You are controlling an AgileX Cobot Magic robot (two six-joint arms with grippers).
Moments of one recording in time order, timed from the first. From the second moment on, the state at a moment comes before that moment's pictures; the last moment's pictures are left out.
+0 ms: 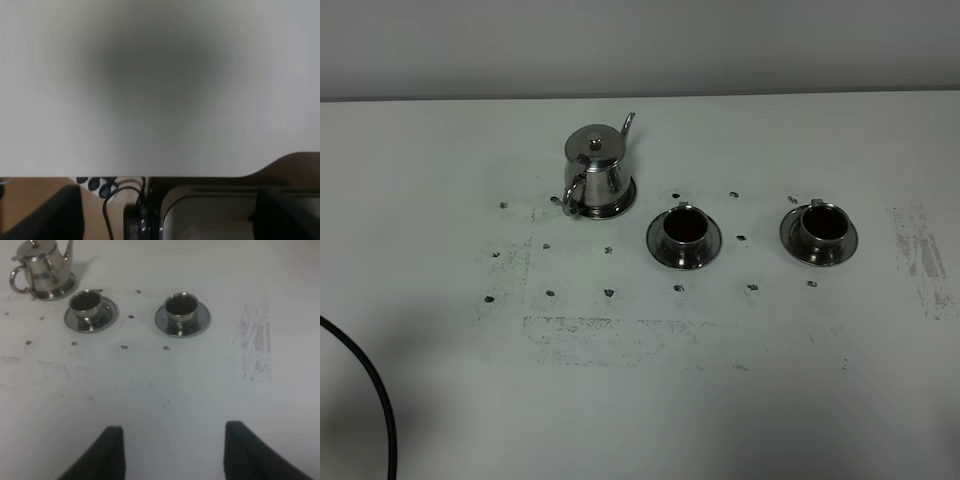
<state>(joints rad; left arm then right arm) 0.08 0.67 -0.52 -0.08 1.06 0.06 0.10 -0.01 -0.52 0.17 1.12 -0.08</state>
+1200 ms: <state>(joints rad) 0.05 0.03 -0.46 -0.01 1.06 -0.02 0.10 -0.01 -0.52 0.17 1.12 -0.08</state>
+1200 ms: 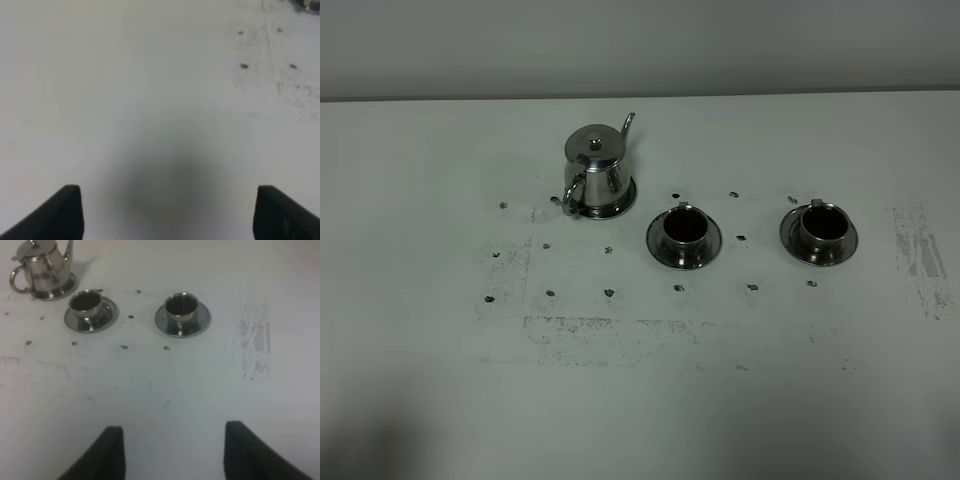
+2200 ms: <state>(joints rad) 0.05 0.00 -0.46 -0.01 1.06 -0.02 0.10 -0.01 -0.52 0.18 1.12 -0.08</state>
